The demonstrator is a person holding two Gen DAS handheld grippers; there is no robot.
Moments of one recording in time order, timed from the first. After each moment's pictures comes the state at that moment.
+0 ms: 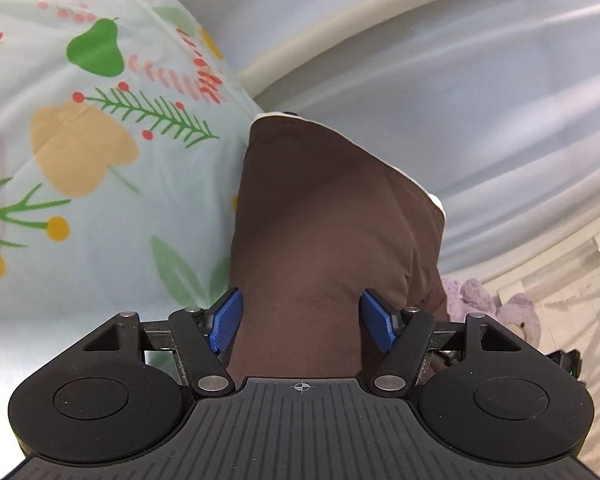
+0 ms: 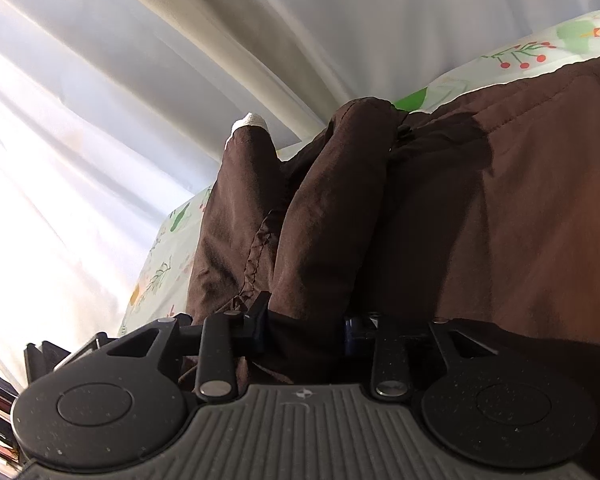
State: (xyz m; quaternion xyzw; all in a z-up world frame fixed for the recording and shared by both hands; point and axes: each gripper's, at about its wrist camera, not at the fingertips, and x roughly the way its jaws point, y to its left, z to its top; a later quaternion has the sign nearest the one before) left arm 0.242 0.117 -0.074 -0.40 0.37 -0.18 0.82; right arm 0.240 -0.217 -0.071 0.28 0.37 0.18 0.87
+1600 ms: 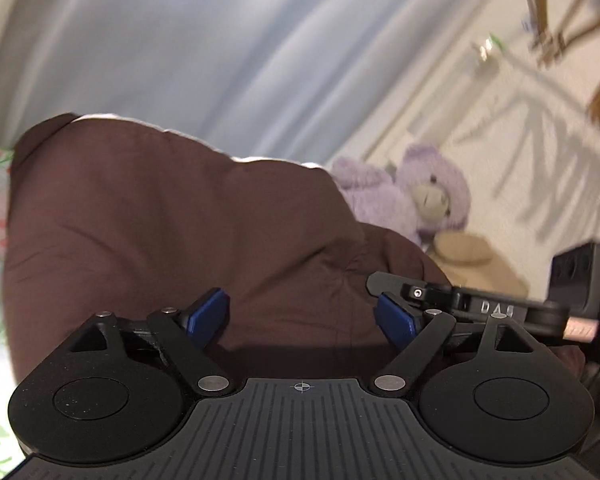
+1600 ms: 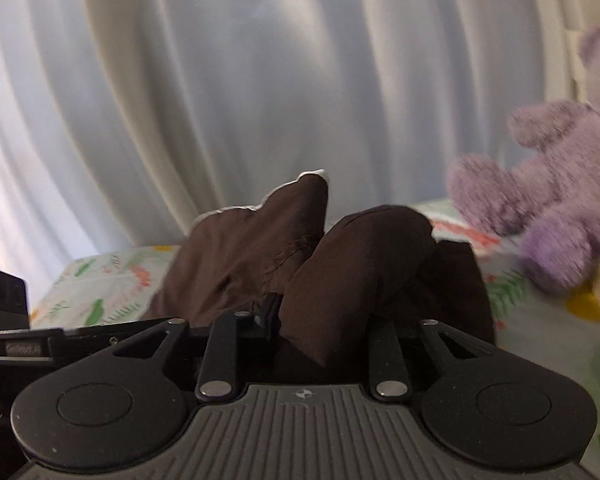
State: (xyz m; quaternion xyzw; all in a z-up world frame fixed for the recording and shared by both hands) left arm 0.269 -0.132 -0.003 -0.17 0.33 -0.40 0.84; right arm 0.150 -0.320 0.005 0.11 0.27 -0.03 0.96
